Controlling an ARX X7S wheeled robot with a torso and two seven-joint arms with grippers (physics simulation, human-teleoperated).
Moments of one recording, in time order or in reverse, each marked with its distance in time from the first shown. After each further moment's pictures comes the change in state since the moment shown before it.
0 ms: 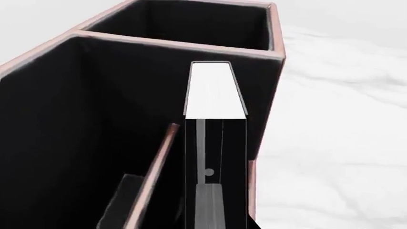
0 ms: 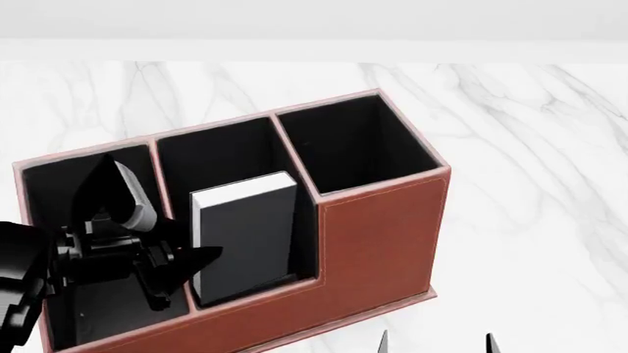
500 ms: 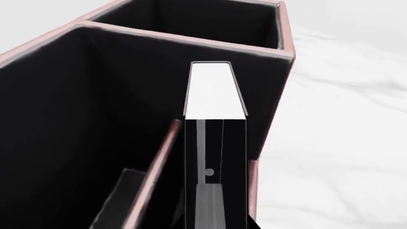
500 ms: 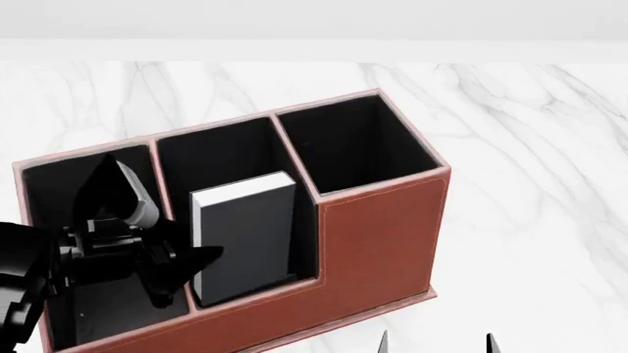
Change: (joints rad) left arm -0.006 0.004 0.008 0.000 -0.016 -0.046 -0.018; right arm 0.001 0.003 -0.004 0.000 0.002 -0.004 0.002
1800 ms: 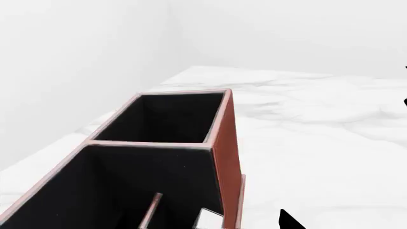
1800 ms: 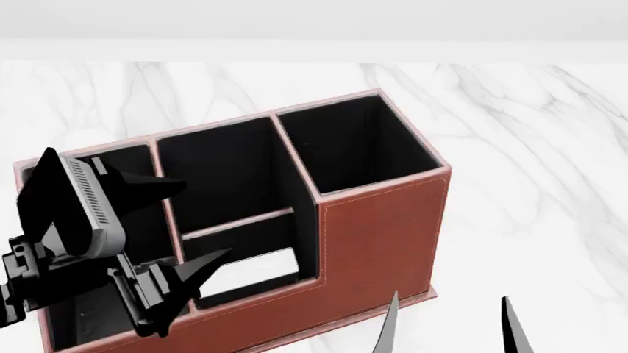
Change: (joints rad) left arm 0.446 -0.106 -0.091 1.362 -0.097 -0.633 -0.124; right arm 0.048 0.030 0.019 -0.137 0.003 0.132 0.034
